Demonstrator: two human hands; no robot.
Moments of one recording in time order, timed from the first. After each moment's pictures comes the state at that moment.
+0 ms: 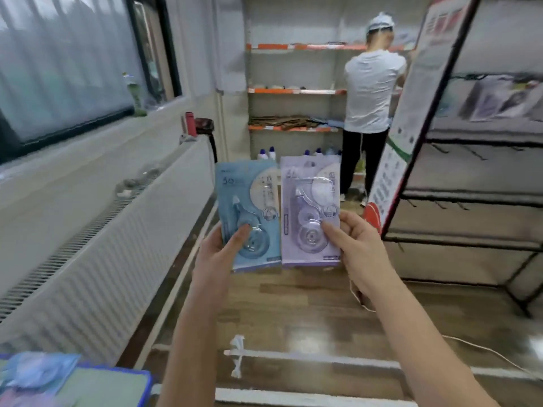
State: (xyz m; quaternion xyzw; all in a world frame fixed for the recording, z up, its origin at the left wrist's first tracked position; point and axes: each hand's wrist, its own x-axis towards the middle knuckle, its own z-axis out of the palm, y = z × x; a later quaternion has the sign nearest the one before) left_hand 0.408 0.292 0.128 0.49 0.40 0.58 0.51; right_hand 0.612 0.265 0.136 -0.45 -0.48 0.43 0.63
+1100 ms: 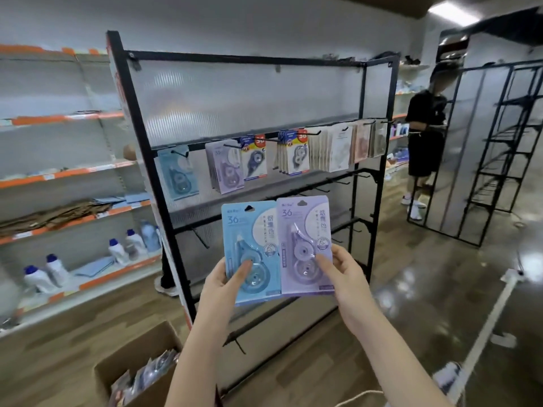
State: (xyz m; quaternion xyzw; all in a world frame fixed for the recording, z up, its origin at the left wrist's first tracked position) left_hand 1.083 0.511 0.151 0.64 0.23 0.34 0.65; right_hand 1.225 0.378 0.131 -0.55 -0.26 0.17 0.77
